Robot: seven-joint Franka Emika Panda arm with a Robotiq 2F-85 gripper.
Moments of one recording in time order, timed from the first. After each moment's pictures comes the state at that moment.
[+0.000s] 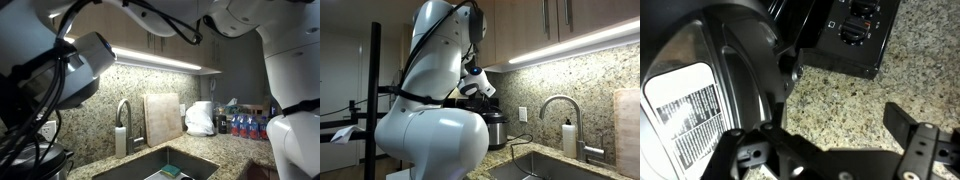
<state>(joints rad) 0.46 0.13 0.42 -2.06 1.09 3.41 0.47</state>
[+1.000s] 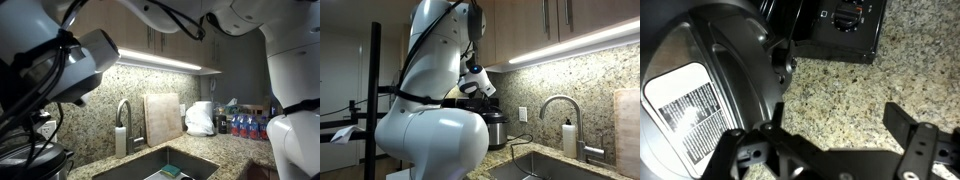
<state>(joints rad) 0.46 0.10 0.41 -2.06 1.18 3.42 0.50</state>
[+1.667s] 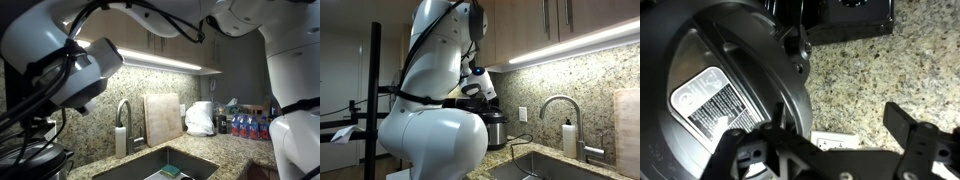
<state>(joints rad) 0.39 0.10 0.45 -2.09 1.22 3.40 0.70</state>
